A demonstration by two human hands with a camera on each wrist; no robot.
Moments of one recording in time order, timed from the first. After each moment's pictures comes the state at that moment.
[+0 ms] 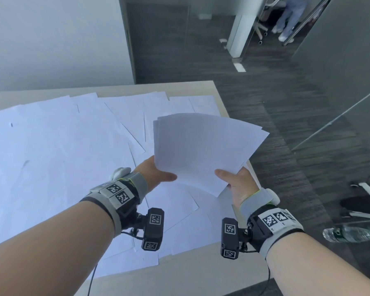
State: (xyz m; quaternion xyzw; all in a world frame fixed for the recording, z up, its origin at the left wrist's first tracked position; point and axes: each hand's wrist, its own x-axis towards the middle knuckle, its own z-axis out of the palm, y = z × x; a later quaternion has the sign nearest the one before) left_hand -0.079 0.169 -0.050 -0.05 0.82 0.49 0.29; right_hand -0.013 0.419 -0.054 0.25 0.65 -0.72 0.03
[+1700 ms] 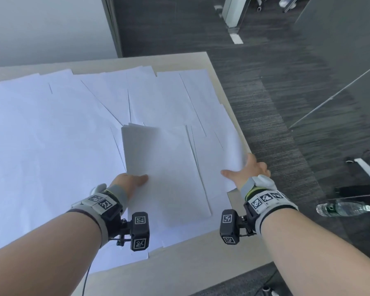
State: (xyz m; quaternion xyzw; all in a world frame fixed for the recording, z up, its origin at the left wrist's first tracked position) left_hand -0.063 0.141 -0.158 -0.31 0.76 0.46 0.33; right_hand -0.014 0.481 -0.120 0.40 0.88 -0.16 0.20
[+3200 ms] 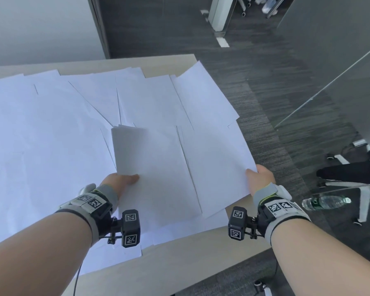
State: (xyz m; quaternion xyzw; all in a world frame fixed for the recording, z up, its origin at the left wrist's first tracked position) left_hand -0.060 0.134 -0.162 -0.32 0.72 0.52 0.33; right_hand 0.029 0.515 -0.112 0.46 0.78 -0.42 0.01
